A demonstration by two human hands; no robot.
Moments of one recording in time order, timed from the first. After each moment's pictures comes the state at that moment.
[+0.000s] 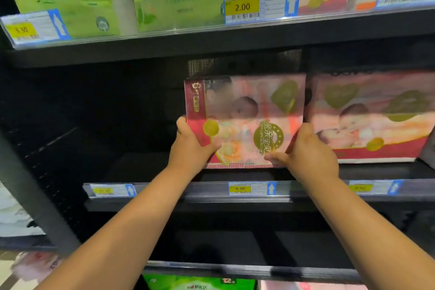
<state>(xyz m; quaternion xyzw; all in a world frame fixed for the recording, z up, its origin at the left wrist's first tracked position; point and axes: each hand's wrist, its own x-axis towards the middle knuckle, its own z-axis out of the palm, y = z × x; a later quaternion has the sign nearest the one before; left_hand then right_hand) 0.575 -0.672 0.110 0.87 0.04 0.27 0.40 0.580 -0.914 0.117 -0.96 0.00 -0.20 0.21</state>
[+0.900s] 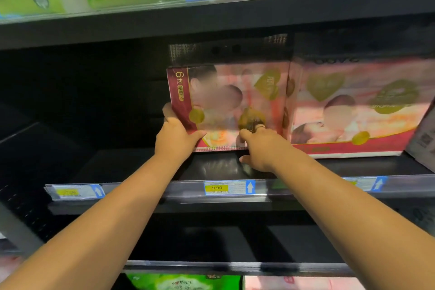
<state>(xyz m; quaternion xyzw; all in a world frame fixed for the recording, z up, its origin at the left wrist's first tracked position) 0.620 -0.689 0.103 0.88 0.10 0.29 0.35 0.627 -0.899 0.116 -0.98 -0.22 -0.03 0.02</state>
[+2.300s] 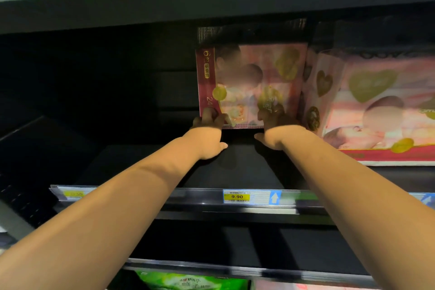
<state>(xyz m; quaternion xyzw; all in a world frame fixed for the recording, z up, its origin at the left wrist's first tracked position) 0.671 -0.682 0.096 1.00 -0.05 0.06 0.06 0.716 -0.878 0.109 -0.99 -0.14 0.00 0.04</state>
